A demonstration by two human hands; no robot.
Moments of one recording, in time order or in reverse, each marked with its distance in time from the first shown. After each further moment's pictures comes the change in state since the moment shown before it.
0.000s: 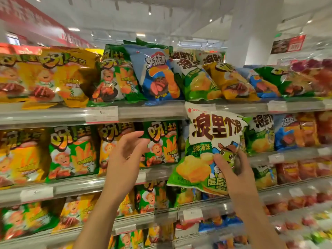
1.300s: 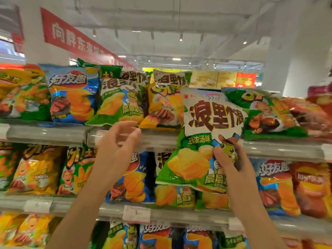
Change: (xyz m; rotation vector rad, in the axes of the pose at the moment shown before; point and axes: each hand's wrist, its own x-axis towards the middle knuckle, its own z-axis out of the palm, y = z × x) left_hand 0.075 0.021 0.318 0.424 0.245 0.211; right_hand 0.271 -0.003 -0.227 0.162 -0.290 -0.146
